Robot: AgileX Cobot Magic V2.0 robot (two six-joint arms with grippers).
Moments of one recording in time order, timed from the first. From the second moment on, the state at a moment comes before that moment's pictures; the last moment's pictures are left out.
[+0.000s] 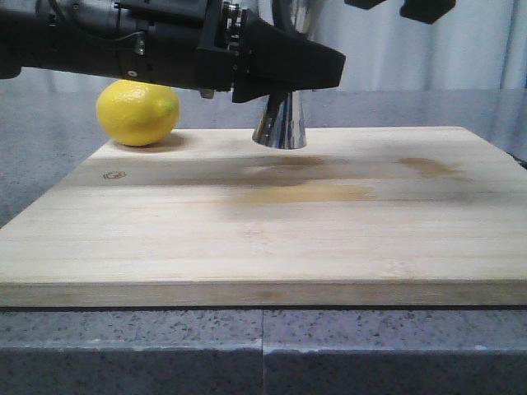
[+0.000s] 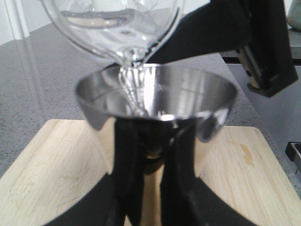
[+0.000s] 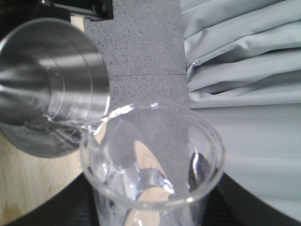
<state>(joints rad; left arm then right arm) -0.48 1.84 -1.11 -1.77 1.15 2.26 0.68 1.29 -1.07 -0.81 0.48 -0.36</state>
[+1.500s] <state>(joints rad) -0.48 1.84 -1.11 -1.77 1.15 2.26 0.68 1.30 -1.07 -0.89 0.44 -0.40</state>
